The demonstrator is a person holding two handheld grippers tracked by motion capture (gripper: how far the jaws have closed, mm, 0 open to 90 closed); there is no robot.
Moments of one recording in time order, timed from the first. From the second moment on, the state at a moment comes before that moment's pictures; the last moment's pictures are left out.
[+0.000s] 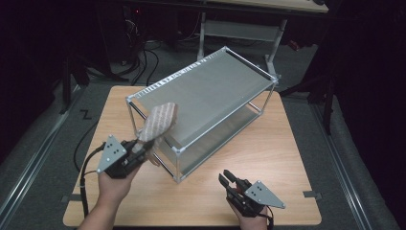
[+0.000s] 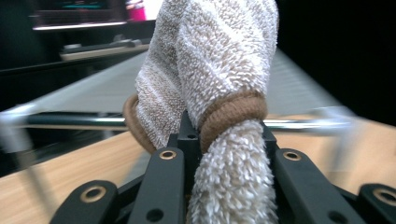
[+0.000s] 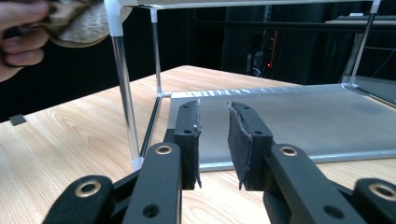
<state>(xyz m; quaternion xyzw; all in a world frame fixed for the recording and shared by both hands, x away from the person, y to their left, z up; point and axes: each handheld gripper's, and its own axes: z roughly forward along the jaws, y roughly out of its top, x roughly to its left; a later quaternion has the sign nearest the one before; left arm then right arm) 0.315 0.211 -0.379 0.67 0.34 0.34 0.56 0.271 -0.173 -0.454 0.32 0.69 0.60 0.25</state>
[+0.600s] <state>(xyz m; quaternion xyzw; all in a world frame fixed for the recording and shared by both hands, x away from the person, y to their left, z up) 0.373 0.277 -0.381 0.63 0.44 0.39 0.51 0.271 -0.172 -0.455 0.32 0.69 0.60 0.25</state>
